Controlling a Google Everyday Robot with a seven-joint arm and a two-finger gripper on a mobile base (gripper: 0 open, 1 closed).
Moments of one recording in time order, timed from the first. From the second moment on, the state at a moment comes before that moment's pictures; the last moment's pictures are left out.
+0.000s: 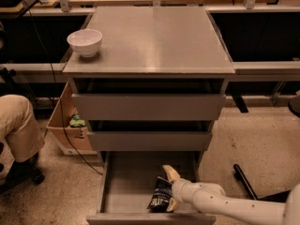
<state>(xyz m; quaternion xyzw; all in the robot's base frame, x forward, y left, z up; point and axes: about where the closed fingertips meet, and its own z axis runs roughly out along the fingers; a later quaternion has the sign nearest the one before) 0.542 -0.079 0.281 -0.72 0.56 -0.01 0.40</state>
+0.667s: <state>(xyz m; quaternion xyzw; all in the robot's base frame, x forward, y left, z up) 0.524 -0.103 0.343 -0.71 0.56 0.00 0.42</state>
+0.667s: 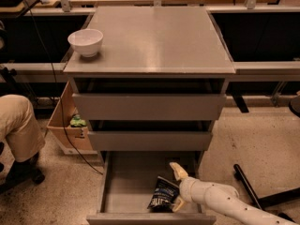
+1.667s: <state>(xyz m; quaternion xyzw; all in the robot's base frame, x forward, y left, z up) 0.511 -0.291 0.406 -0.62 0.64 -0.16 0.42</state>
